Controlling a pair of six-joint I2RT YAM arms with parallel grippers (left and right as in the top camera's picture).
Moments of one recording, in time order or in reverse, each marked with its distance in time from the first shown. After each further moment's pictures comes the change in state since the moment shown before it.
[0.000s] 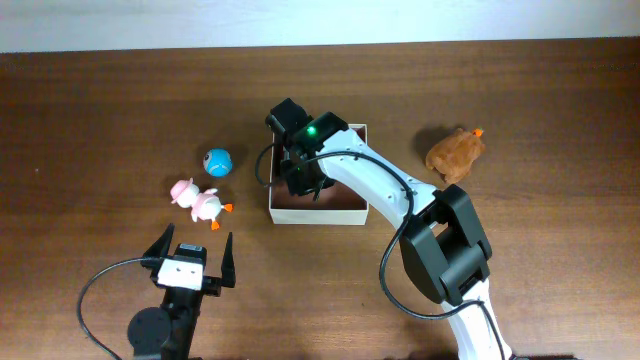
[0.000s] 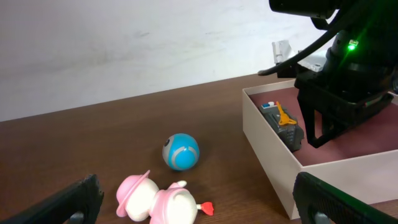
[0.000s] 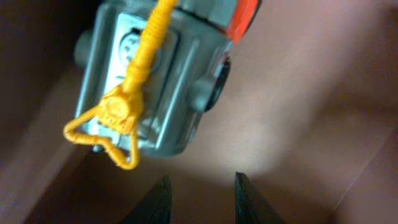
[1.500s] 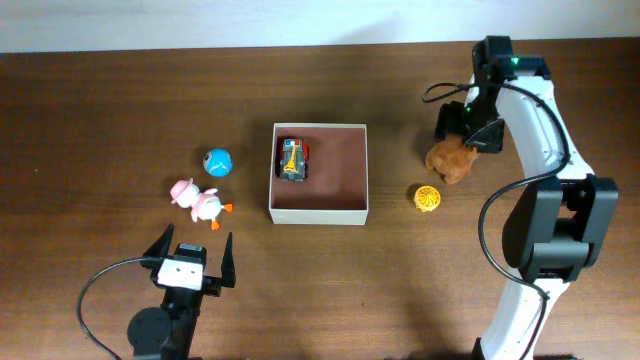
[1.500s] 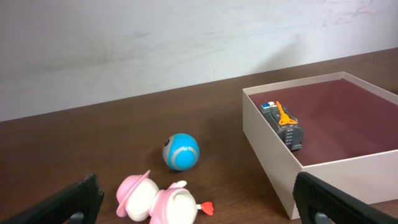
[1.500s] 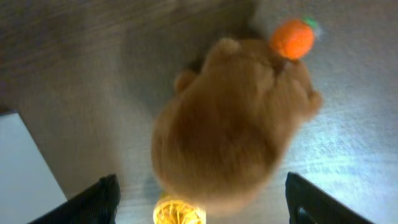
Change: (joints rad) left arm 0.000 0.000 0.000 0.000 0.000 0.000; right arm -0.703 -0.113 -0.023 -0.150 -0.080 -0.105
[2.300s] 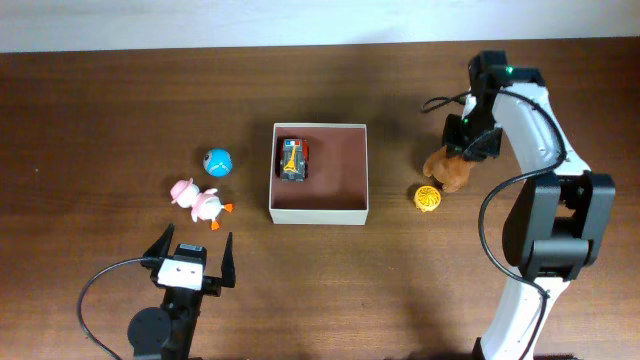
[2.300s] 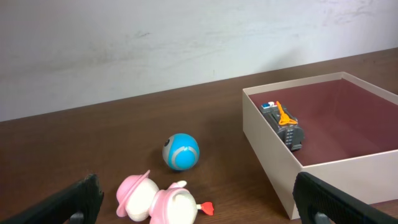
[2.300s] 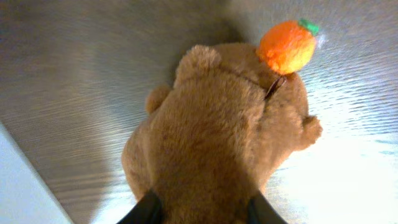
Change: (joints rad) left arm 0.000 0.000 0.000 0.000 0.000 0.000; right arm -0.004 0.008 -0.030 -0.045 -0.011 -0.017
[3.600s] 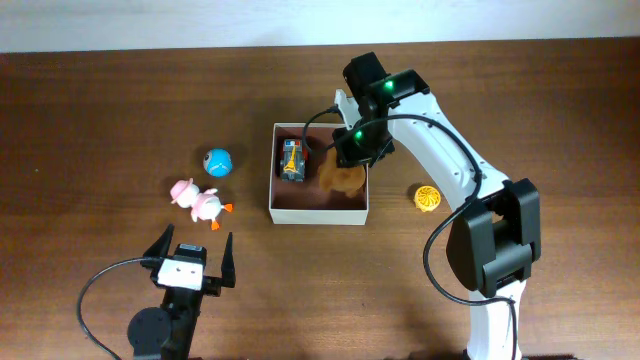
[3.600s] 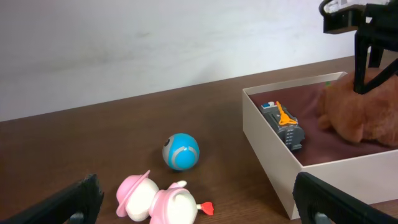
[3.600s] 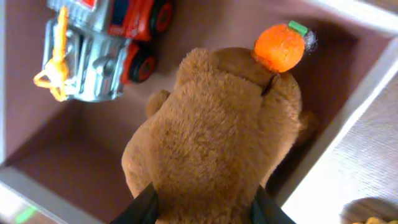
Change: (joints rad) left arm 0.000 0.000 0.000 0.000 0.000 0.000; right arm 0.442 0.004 0.069 0.070 -0.172 -0.158
